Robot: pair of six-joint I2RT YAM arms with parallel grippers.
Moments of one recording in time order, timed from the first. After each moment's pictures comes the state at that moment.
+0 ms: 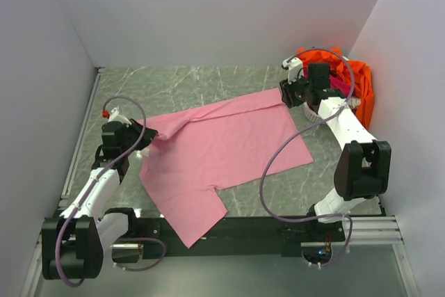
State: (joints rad) left arm 0.02 1.00 0.46 0.14 0.26 -0.69; right arm 0.05 1.61 1.29 -0.38 -0.30 -0.42
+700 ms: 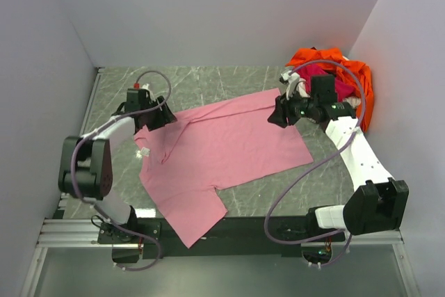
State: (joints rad) left arm -0.09 1.59 0.96 -0.12 0.28 -0.50; right arm 0.11 1.32 1.19 -0.62 -0.67 -0.31
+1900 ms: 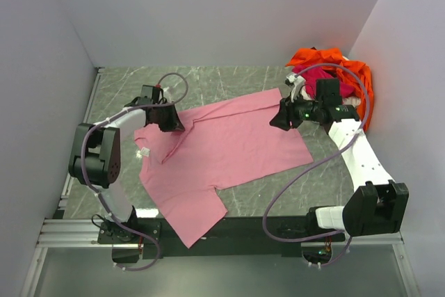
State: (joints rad) left arm -0.17 1.76 1.11 -0.30 0.43 -0.38; right arm 0.06 1.30 1.14 -0.63 -0.77 -0.30
